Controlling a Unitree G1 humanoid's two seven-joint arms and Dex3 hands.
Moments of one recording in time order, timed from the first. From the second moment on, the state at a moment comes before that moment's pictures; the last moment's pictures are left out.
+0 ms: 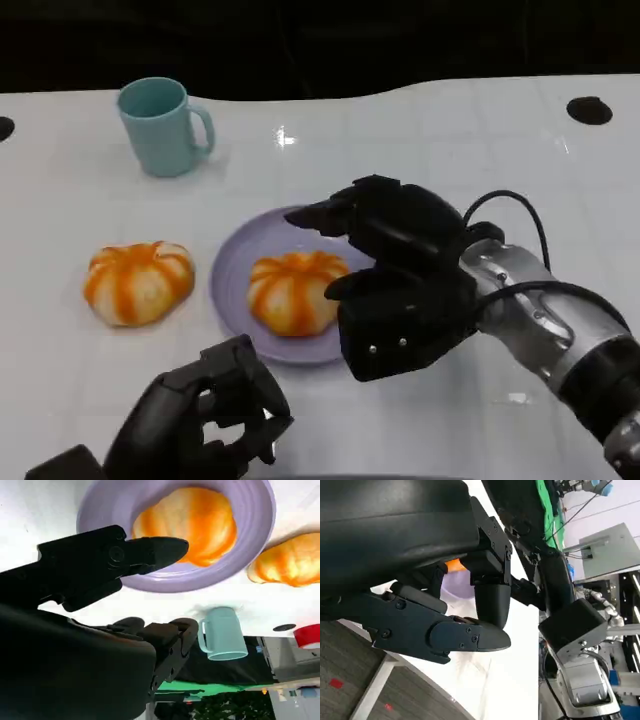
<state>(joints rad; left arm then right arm) 0.20 0.08 -0.09 0.02 -0.13 -0.37 -0.41 -0.75 -0.11 0.53 0.68 -0.72 -0.27 0.03</state>
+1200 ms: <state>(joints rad) 0.19 0.09 -0.08 0.04 -0.13 -0.38 -0.41 -0.18 -0.26 0.25 0.21 -0.32 -0.57 0.03</state>
